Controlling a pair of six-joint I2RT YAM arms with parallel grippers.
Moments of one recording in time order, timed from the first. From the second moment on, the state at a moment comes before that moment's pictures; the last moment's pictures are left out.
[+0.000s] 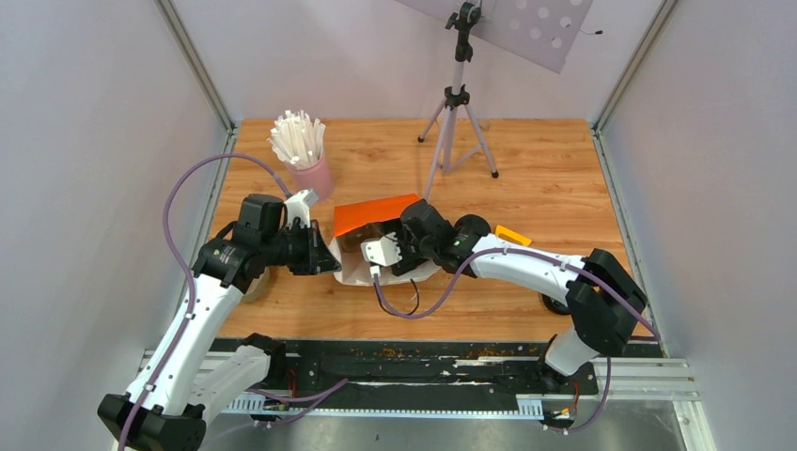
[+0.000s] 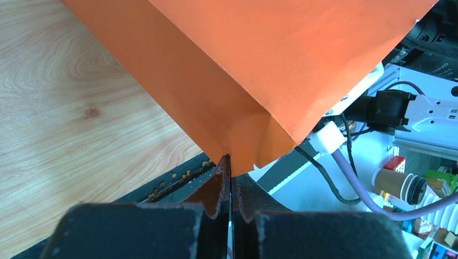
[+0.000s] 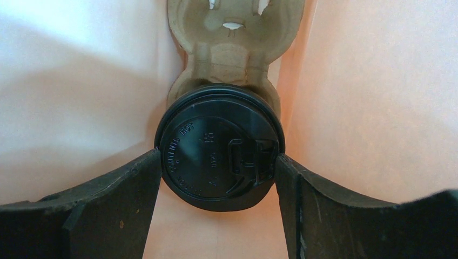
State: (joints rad) left arm -0.33 0.88 0.98 -0.92 0.50 -0.41; right arm 0.92 1.58 1.06 -0.19 0.03 -1.16
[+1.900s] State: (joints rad) left arm -0.33 0.90 0.99 -0.94 0.49 -0.39; right arm 0.89 1.60 1.14 -0.32 -0.05 -1.09
